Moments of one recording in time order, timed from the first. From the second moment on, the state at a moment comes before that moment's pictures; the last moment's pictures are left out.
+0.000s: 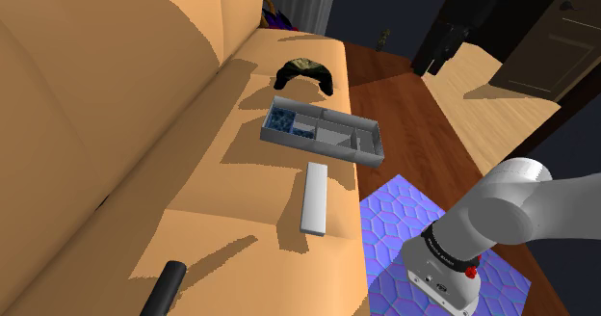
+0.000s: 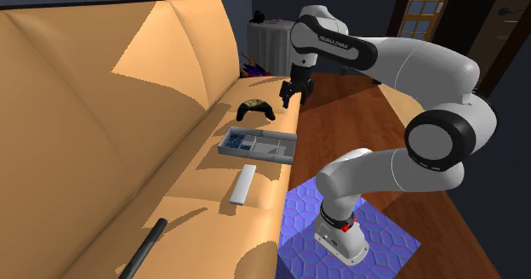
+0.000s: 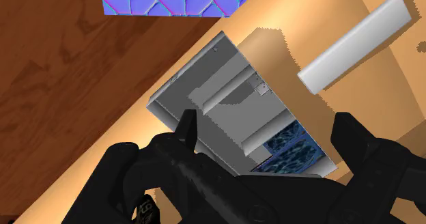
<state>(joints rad) 0.00 -0.83 -0.07 -2.31 0.09 1.48 -0.07</state>
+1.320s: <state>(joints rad) 0.00 -0.87 0.46 -2.67 0.40 1.85 0.59</state>
